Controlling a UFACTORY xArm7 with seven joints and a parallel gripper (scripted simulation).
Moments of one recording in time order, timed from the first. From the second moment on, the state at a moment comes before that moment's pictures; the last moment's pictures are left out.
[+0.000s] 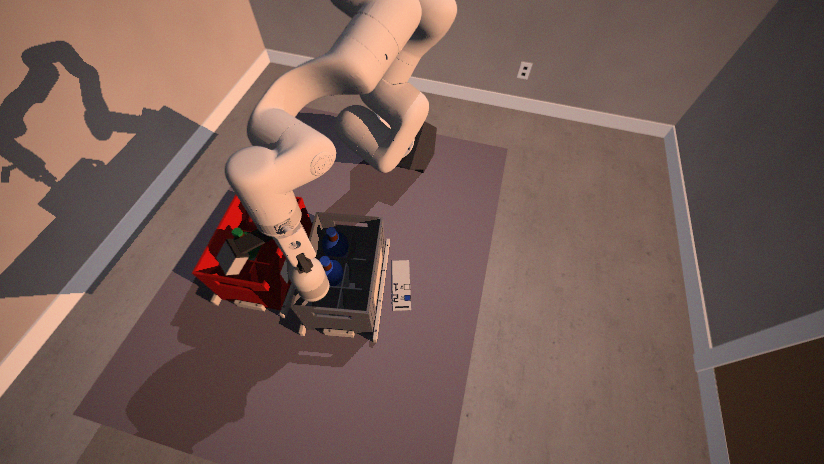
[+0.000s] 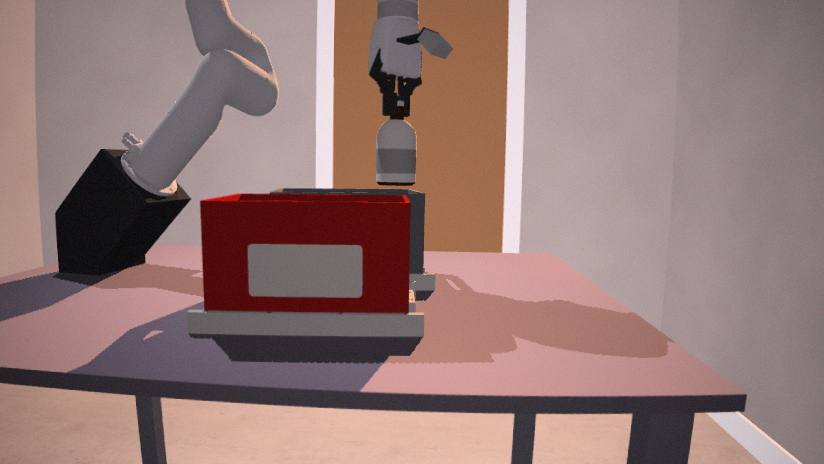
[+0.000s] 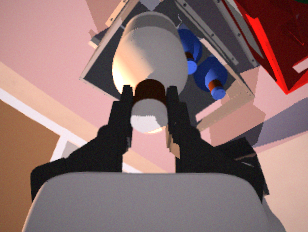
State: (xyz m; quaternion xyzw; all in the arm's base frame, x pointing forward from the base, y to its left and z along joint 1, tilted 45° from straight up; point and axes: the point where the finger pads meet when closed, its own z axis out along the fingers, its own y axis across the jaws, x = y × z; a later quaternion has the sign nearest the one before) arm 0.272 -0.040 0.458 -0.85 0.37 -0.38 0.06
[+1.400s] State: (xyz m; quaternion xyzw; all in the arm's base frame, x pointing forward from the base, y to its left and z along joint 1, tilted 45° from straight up) arm 0.296 -0.047 0.432 -0.85 0.37 -0.37 0.06
